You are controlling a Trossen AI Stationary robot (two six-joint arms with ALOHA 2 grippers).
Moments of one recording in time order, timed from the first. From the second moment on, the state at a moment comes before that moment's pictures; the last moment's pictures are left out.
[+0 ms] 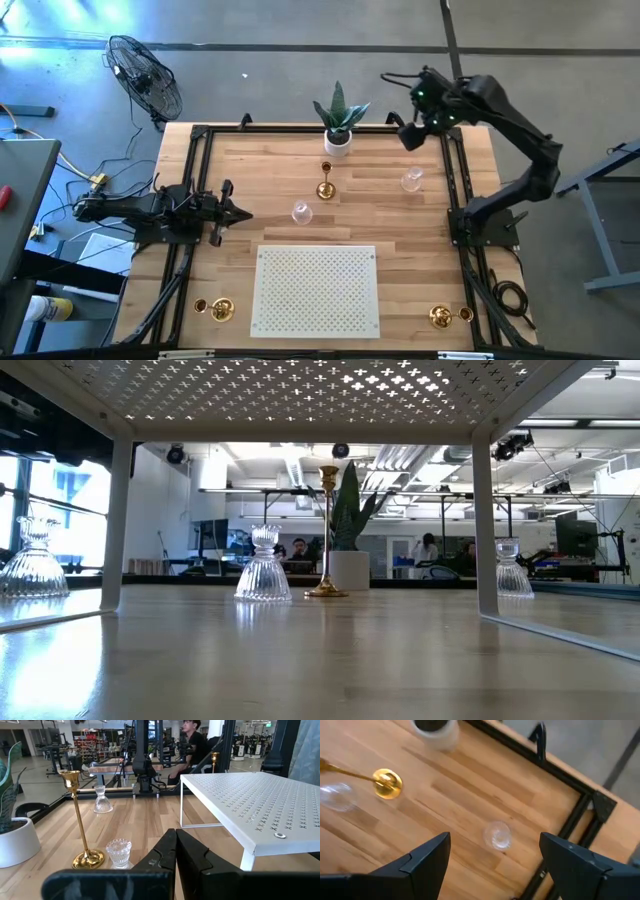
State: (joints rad) left arm -0.06 0.01 0.02 0.00 0.03 0.02; right arm -0.62 1.45 1.78 -1.57 0.13 0.39
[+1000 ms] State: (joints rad) left arm -0.06 0.01 0.02 0.00 0.03 0.02; right arm -0.80 1.45 1.19 -1.35 0.05 0.15
